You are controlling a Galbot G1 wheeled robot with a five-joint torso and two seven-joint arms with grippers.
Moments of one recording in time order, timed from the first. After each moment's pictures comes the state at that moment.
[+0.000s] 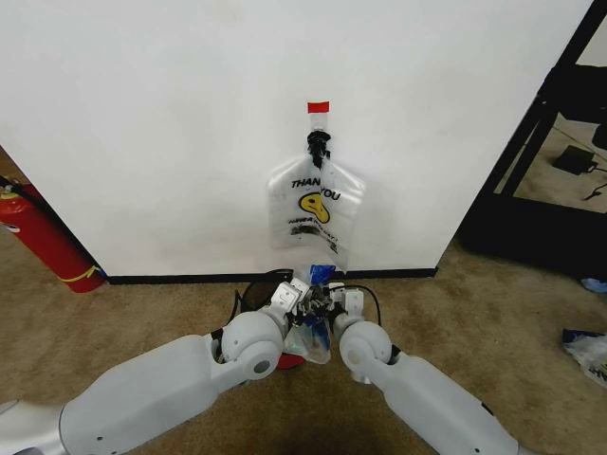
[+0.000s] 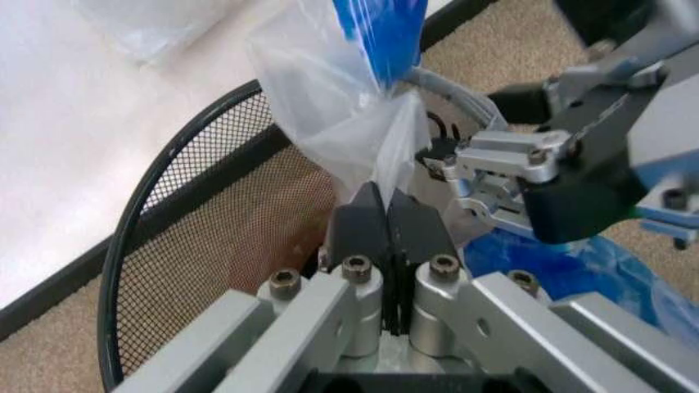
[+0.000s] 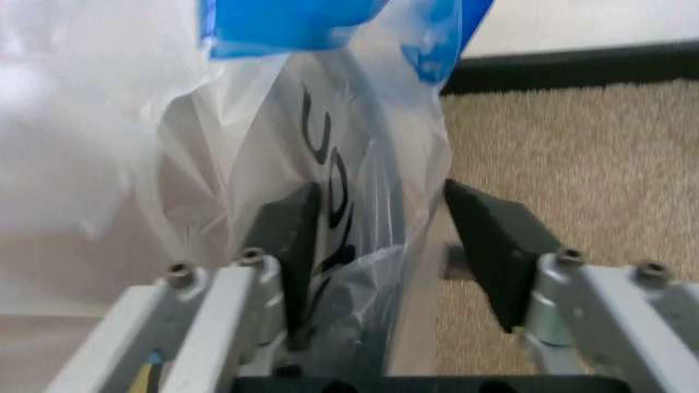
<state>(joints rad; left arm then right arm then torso) 0.50 -0.89 0.58 -1.99 -1.06 0.74 -0.77 -0.76 1.17 -0.30 1.66 1.04 -0.43 0.72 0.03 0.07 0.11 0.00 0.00</state>
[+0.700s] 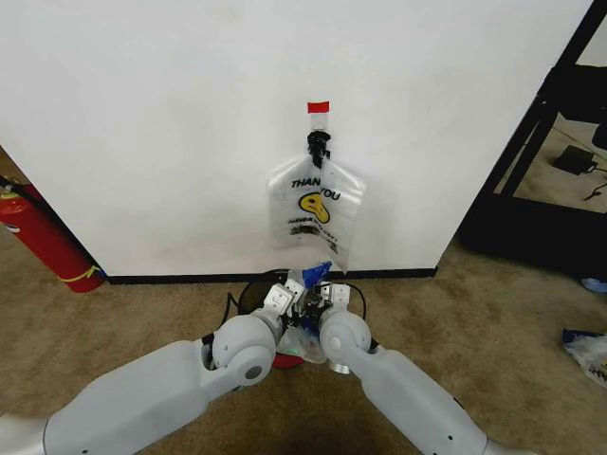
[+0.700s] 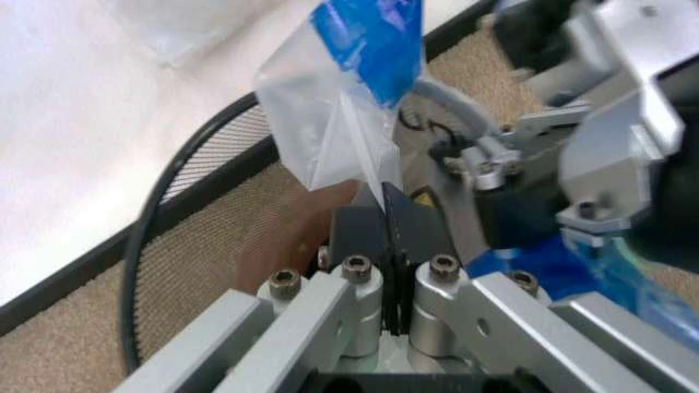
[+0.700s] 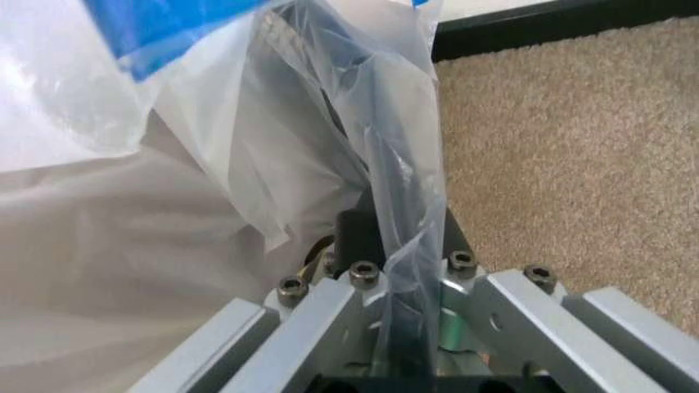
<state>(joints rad) 0.55 -0.85 0.52 -2.05 -1.05 0.74 -0.77 -0.78 1.28 -0.25 1.65 1.09 -0.46 0.88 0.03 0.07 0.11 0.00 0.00</state>
